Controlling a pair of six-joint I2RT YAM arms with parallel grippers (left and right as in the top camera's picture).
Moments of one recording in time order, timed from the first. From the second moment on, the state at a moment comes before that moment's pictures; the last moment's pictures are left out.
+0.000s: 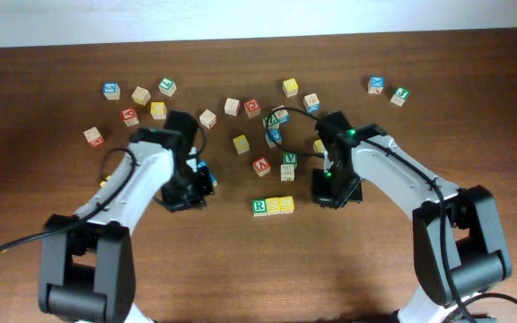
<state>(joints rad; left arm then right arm) -0.24 1.79 1.22 -1.05 0.19 -0.44 0.31 1.84 1.20 -0.98 -0.21 0.39</state>
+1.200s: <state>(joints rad) -0.47 1.83 1.07 -0.64 0.30 -0.61 0.38 1.87 1.11 -0.73 -0.35 0.50</state>
